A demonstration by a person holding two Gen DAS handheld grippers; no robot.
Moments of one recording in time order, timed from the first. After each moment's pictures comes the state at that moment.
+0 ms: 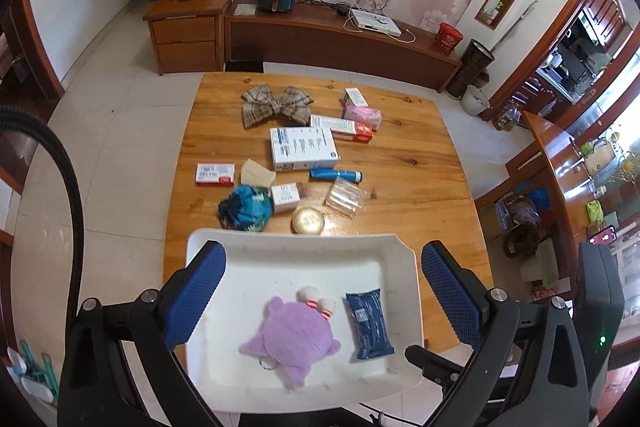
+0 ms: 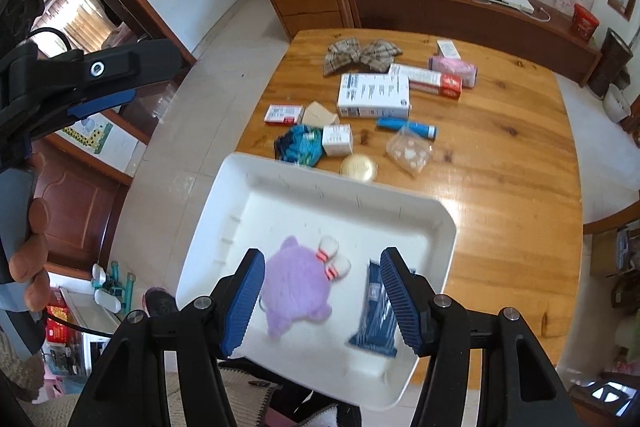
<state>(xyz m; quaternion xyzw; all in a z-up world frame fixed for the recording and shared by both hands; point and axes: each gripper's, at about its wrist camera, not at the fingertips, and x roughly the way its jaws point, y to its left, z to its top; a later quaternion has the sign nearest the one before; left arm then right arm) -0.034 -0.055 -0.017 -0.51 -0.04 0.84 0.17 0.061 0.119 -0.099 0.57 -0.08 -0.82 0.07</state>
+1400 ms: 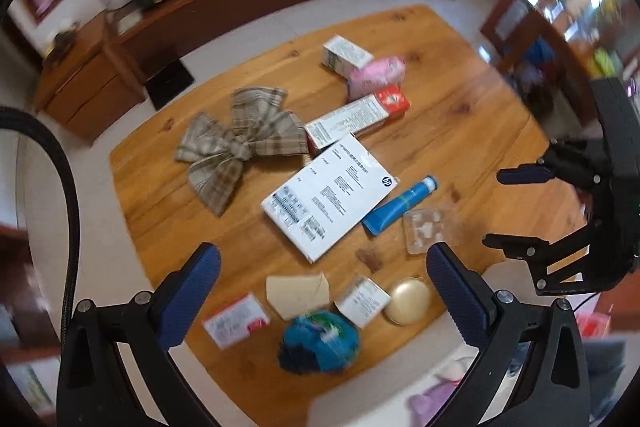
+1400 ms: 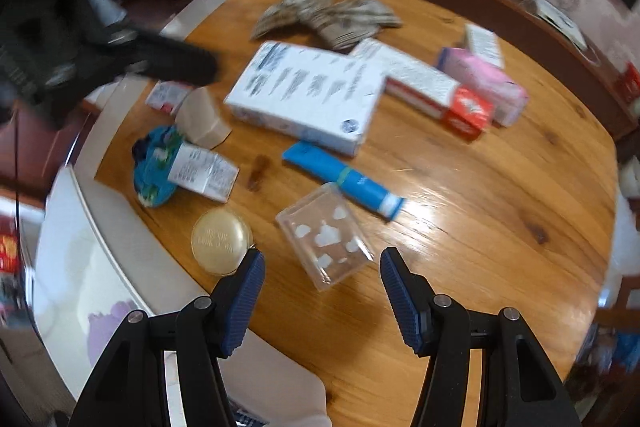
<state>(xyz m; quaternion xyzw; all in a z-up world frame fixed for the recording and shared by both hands) -0.242 0.011 -0.152 -0.56 0.21 0.73 0.33 -0.101 0.183 -0.262 0.62 0.05 -0.77 0.12</state>
